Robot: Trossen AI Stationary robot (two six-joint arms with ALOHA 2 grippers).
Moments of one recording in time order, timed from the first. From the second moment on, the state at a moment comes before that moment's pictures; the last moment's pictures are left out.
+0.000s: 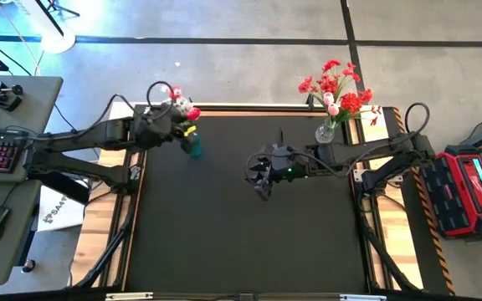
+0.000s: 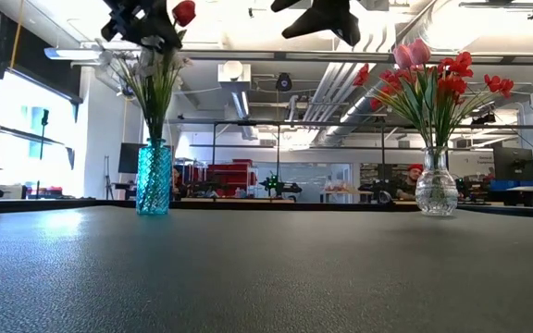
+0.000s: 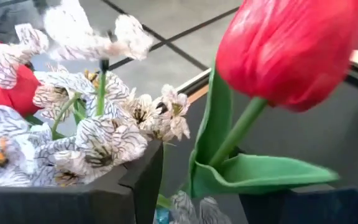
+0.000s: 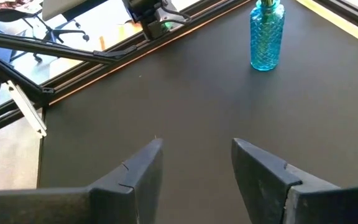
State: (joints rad) left arm 0.14 1.02 1.07 -0.68 -0.61 -0.39; right arm 0.13 1.51 1.33 -0.44 0.20 0.52
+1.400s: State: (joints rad) left arm 0.39 0.97 1.56 -0.81 0.08 -0.02; right arm 0.03 1.07 1.33 -0.52 -0.03 0.32
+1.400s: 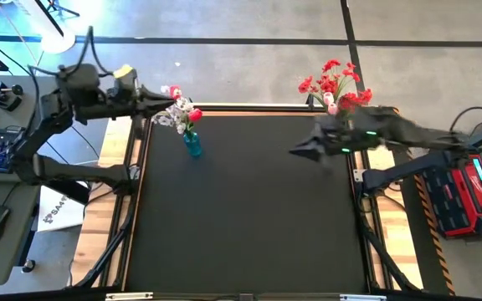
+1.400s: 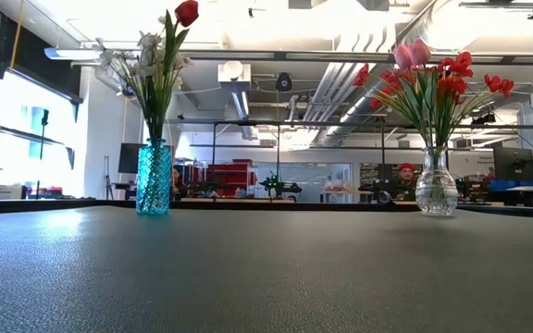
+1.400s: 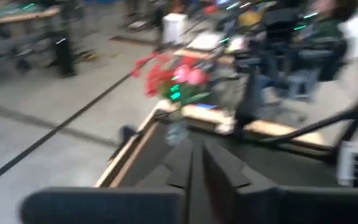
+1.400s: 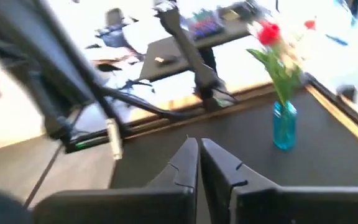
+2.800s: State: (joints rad) left arm 0.06 0.73 1.05 -0.47 -0.03 -0.07; right arm 0.16 0.52 0.74 0.00 0.27 0.06
